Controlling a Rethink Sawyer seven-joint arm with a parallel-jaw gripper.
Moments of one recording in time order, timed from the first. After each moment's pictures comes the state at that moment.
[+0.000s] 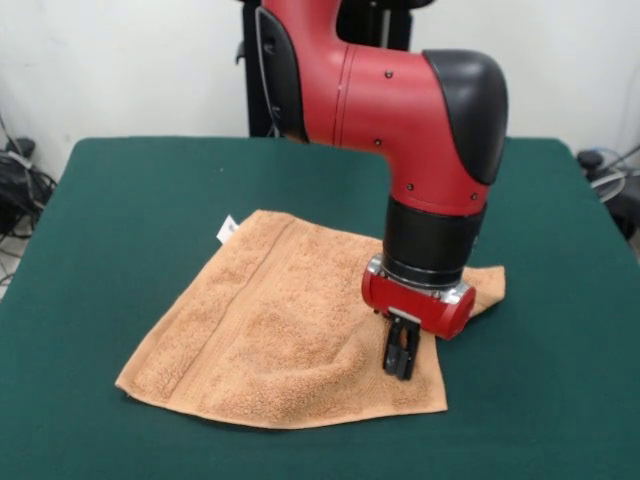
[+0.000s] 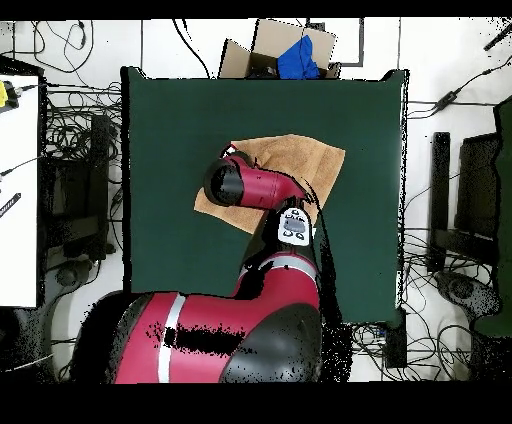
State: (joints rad) arm -0.07 -0.27 -0.09 1.41 0.08 0.13 2.21
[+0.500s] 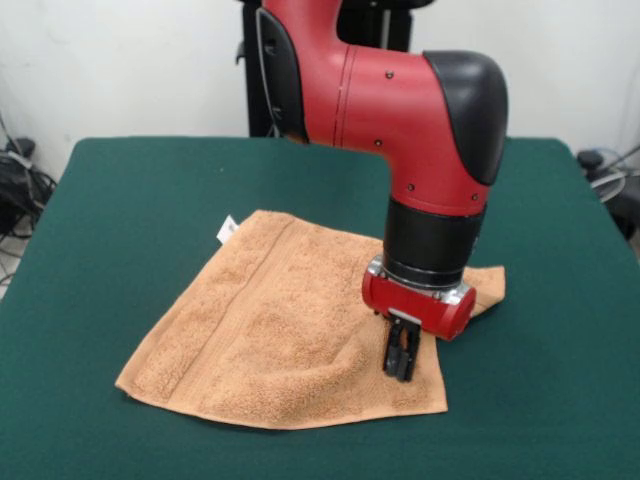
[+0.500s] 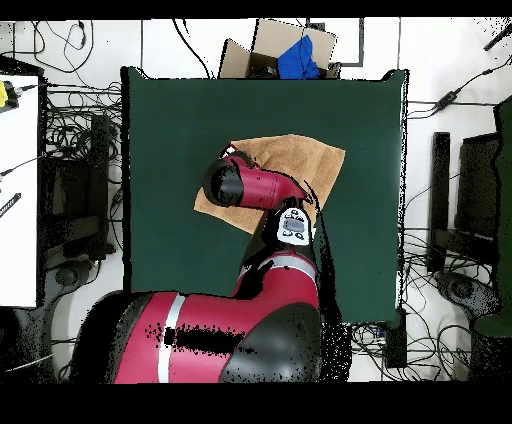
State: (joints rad) arm -0.07 -0.27 -0.09 1.41 0.08 0.12 2.21
